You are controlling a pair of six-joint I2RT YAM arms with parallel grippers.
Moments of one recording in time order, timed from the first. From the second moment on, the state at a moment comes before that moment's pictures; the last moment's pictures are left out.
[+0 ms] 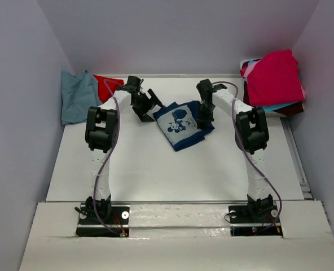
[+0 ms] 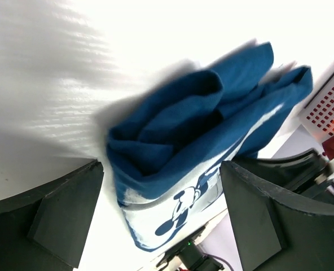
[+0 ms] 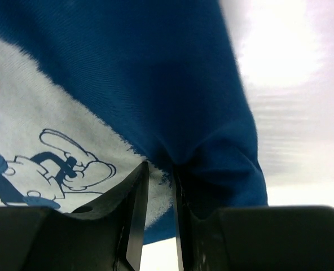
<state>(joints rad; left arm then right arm) -0.23 2.29 1.81 -0.59 0.50 -0.88 0.35 2.32 1.97 -1.01 -0.03 0.46</state>
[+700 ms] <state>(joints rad) -0.21 2.28 1.78 -0.59 0.54 -0.81 0.43 2.22 1.77 -1.00 -0.28 0.39</state>
